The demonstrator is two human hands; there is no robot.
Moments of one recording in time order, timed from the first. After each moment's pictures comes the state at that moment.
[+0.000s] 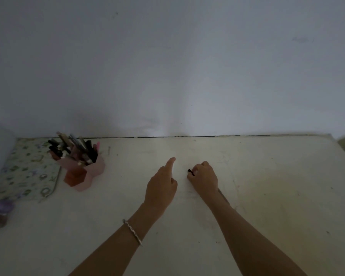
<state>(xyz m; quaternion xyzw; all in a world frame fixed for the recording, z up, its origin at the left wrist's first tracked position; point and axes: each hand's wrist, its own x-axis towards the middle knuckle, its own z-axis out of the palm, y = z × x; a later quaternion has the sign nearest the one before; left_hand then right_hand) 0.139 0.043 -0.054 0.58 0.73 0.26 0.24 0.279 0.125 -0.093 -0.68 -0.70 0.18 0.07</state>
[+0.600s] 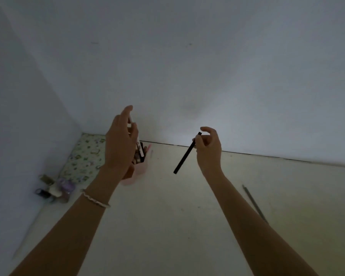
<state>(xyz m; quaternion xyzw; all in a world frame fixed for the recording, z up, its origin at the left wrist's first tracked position) -0.063 0.031 0.059 0.47 0.75 0.46 -0.03 0.138 0.121 0.033 -0.50 -0.57 0.47 0.45</state>
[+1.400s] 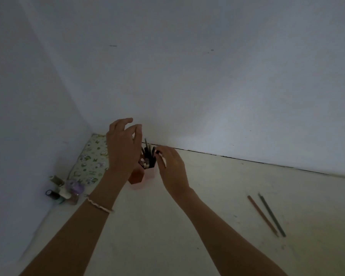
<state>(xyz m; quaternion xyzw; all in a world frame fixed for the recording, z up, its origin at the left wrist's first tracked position) -0.088 0.026 0.049 0.44 0.81 0.38 -0.08 0.047 0.067 -0.010 -0.33 -0.83 0.23 0.37</state>
